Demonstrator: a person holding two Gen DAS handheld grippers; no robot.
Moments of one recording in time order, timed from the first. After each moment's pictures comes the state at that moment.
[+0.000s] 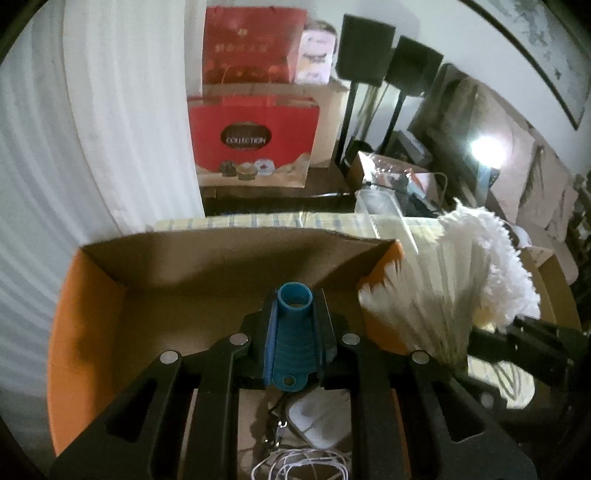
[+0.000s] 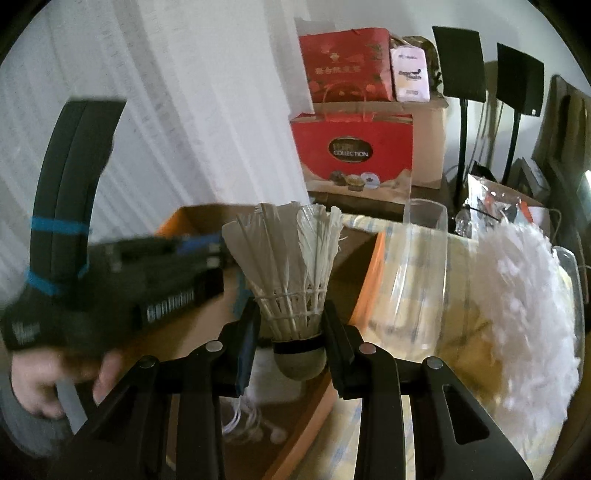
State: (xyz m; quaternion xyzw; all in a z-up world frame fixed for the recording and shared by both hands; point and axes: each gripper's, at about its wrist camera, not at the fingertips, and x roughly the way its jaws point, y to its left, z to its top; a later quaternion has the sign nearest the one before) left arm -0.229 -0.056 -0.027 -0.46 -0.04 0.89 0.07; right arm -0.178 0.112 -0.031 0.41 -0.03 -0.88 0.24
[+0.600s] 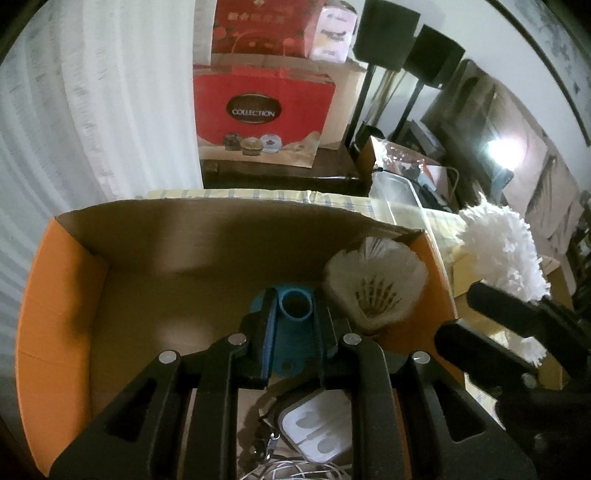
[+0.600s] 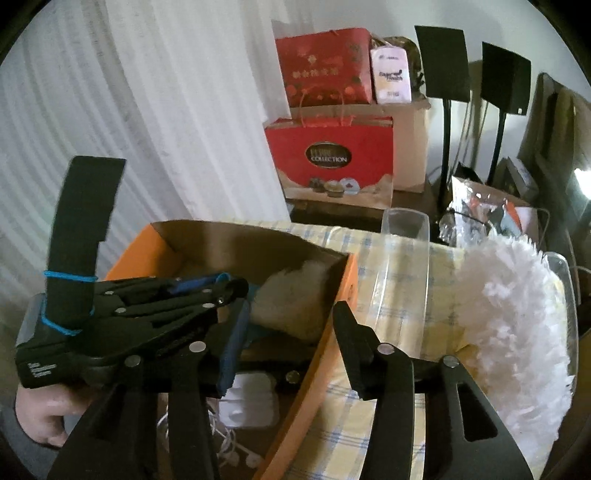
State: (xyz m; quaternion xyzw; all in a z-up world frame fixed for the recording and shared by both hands) left arm -0.248 -0.058 -0.057 -0.49 -0.07 0.87 0.06; right arm -0.192 0.122 -0.031 0.41 -0.01 -0.89 0.21
